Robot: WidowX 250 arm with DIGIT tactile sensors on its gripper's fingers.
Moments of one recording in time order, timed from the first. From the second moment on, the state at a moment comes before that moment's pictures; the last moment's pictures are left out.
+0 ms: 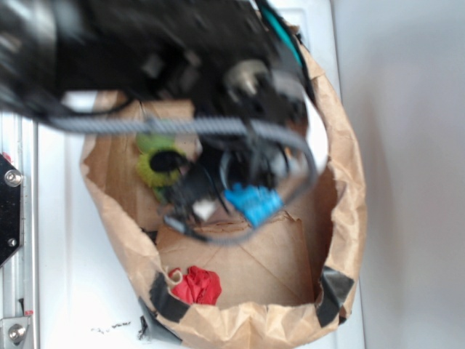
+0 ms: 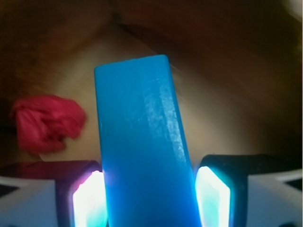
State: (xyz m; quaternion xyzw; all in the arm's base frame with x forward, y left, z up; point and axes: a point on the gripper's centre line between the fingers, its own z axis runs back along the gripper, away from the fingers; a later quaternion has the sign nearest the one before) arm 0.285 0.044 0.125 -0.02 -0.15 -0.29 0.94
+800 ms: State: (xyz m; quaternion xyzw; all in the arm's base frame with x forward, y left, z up) arm 0.271 0.056 0.191 0.10 -0.07 0.09 0.99
